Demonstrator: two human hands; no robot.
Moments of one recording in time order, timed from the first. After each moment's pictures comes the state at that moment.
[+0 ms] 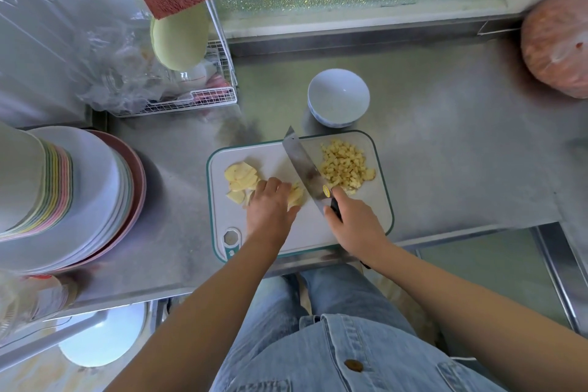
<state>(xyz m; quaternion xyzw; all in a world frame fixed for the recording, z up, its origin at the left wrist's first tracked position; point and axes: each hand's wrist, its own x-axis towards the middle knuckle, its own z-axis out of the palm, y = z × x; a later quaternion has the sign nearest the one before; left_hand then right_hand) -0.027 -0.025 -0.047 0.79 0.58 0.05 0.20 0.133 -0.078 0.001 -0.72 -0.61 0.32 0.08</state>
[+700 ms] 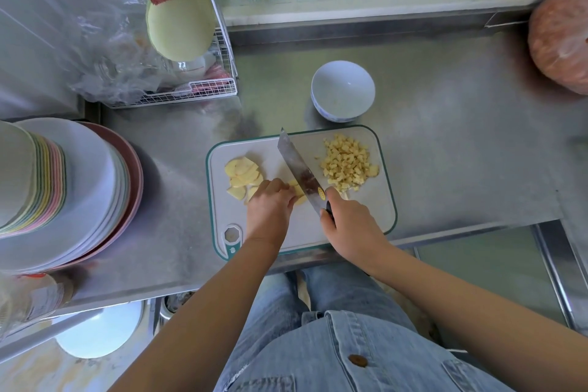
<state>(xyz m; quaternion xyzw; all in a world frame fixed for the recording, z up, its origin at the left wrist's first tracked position) -0.030 -0.026 -0.059 0.80 0.55 0.17 0.19 0.115 -0.078 0.014 -0.71 -0.64 0.29 0.02</state>
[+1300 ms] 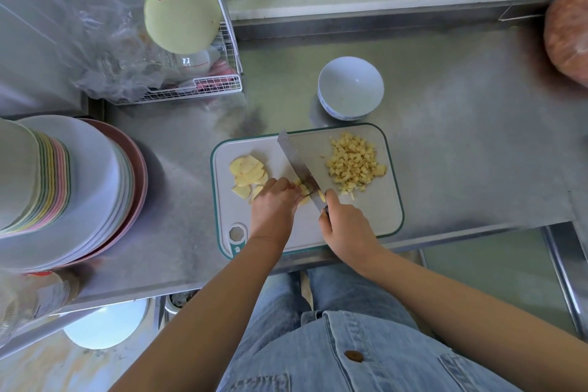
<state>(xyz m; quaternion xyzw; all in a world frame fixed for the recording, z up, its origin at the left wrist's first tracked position) -0.031 -0.021 -0.062 0.80 0.54 0.16 0.18 0.104 -0.077 -0.012 -0.72 -0.63 0.28 0.01</state>
